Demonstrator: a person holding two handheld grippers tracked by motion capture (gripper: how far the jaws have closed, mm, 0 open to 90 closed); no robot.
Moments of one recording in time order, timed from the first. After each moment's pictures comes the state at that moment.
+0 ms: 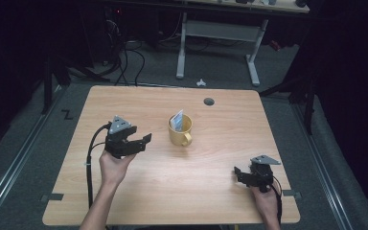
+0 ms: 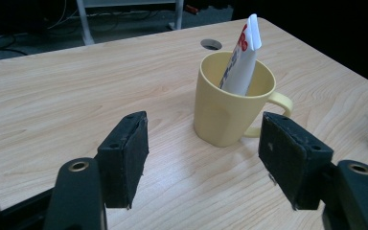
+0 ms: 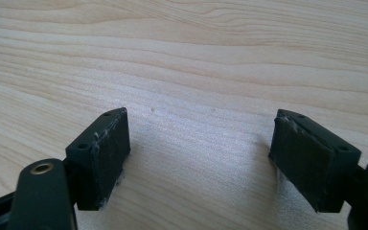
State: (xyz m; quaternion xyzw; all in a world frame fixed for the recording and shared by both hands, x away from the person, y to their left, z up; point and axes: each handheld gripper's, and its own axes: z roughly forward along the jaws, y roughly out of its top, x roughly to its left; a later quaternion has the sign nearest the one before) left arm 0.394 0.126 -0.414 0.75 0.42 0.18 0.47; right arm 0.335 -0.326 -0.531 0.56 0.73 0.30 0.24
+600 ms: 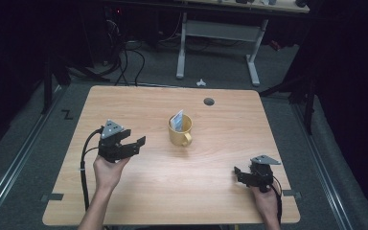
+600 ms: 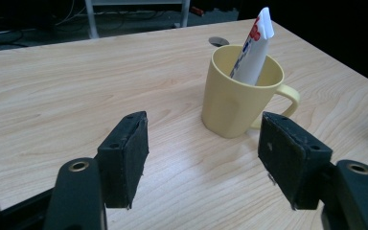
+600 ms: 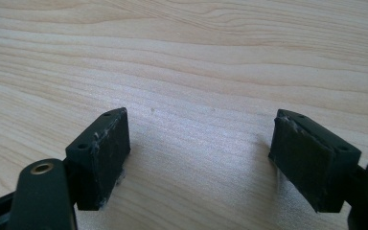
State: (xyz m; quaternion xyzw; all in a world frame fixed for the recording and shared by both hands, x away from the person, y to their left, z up) left arm 0.384 0.142 -0.420 0.74 0.43 0.18 0.47; right arm 0.335 -0.326 -0.531 0.56 0.73 0.30 0.24
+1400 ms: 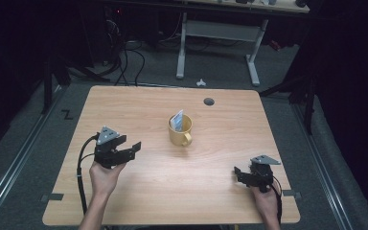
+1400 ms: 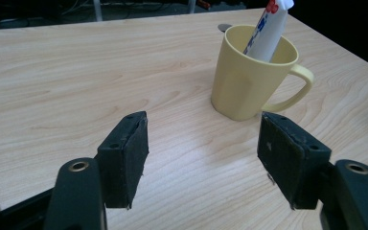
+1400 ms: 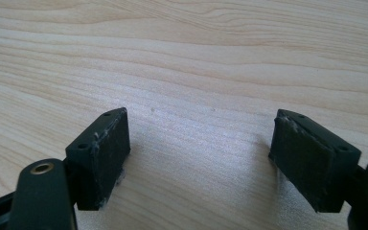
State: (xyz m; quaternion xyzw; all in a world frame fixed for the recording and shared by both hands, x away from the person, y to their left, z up) left arm 0.375 0.154 -0.436 0.74 0.45 0.18 0.46; right arm 0.335 -0.326 -0.531 0.56 0.73 0.30 0.24
